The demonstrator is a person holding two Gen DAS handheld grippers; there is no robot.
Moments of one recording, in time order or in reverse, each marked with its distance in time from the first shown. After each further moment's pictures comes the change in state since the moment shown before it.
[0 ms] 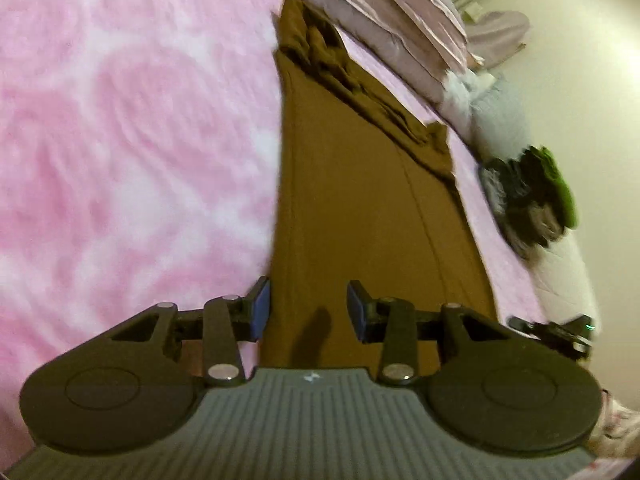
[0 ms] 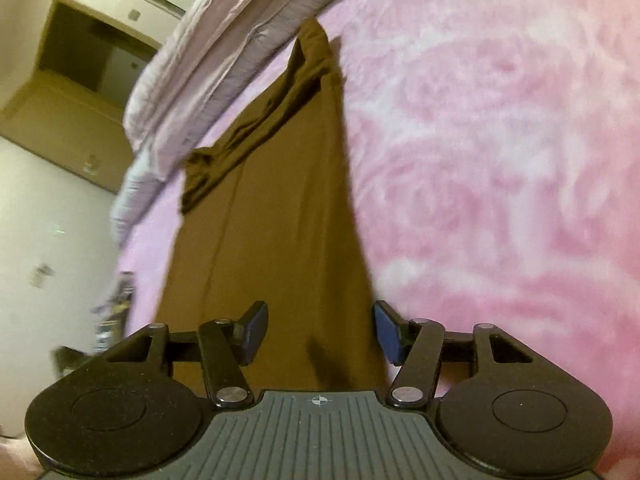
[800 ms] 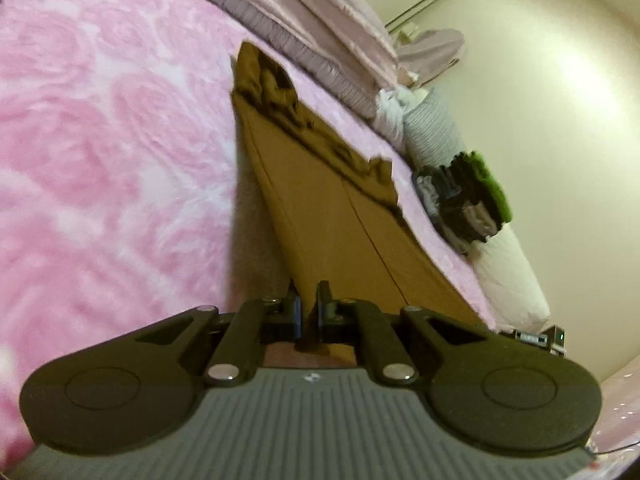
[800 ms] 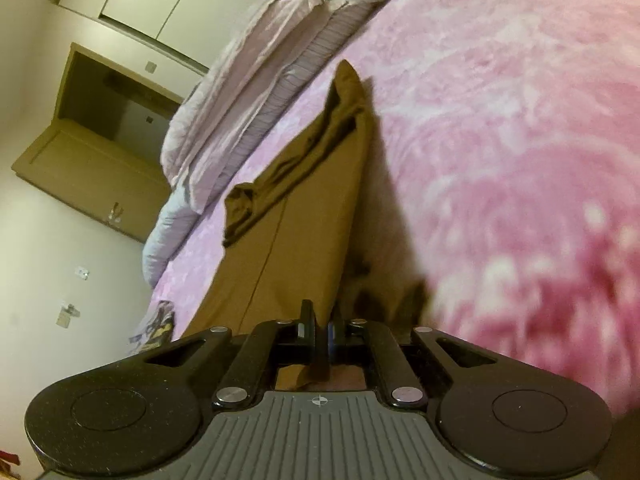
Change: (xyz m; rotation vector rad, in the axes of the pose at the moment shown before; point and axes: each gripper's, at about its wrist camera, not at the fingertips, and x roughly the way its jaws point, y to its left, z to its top) left arm -0.080 0.014 -0.042 0.063 -0.111 -0.173; right arm -0.064 0.060 -0.101 0.047 -0.193 0.034
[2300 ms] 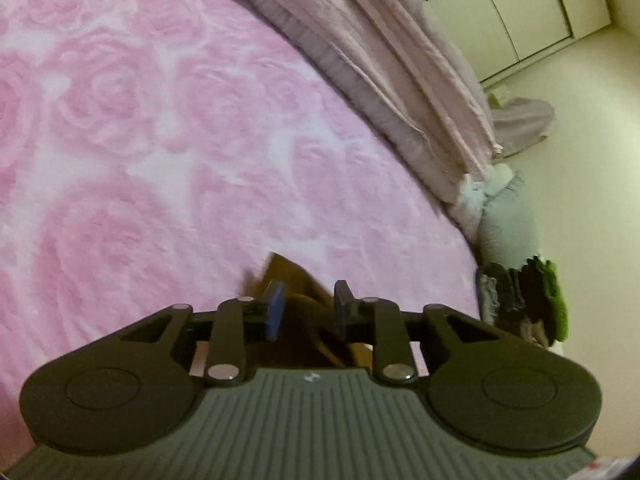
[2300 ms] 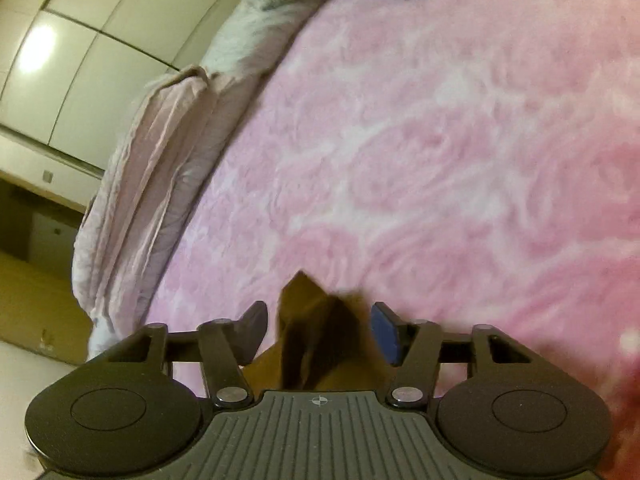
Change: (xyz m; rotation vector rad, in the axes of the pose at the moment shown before) left arm 0.129 0.017 0.144 -0.222 -0.093 0.198; right arm 0.065 0.006 0.110 0.234 -0.234 -0.249
